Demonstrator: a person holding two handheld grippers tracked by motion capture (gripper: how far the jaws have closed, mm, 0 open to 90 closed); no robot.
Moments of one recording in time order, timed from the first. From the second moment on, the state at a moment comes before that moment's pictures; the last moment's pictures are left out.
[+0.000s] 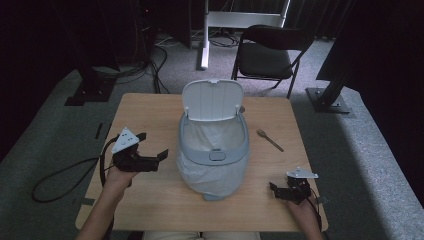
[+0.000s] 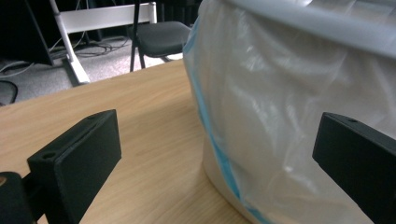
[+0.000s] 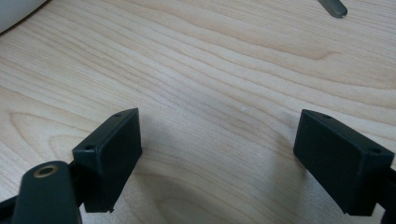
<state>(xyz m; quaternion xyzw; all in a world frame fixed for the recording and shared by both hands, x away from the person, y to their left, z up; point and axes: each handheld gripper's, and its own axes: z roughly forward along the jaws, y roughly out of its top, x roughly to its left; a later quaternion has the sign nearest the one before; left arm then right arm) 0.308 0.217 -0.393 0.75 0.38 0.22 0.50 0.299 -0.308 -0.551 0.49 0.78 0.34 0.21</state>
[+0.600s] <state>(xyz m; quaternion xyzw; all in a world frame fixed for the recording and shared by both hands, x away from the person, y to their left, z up) 0.317 0.254 -0.456 0.74 0.45 0.23 0.45 0.299 -0.308 -0.551 0.49 0.78 0.34 0.21</state>
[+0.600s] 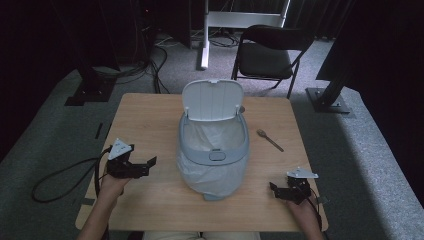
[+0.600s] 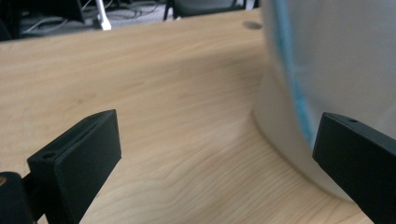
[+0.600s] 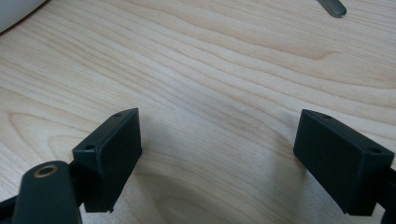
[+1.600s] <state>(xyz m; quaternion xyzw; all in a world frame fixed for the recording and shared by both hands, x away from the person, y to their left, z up) 0.324 0.281 -0.513 0.74 0.51 0.22 0.38 0.344 -0.311 -0.528 0.50 0.75 0.38 0.21</state>
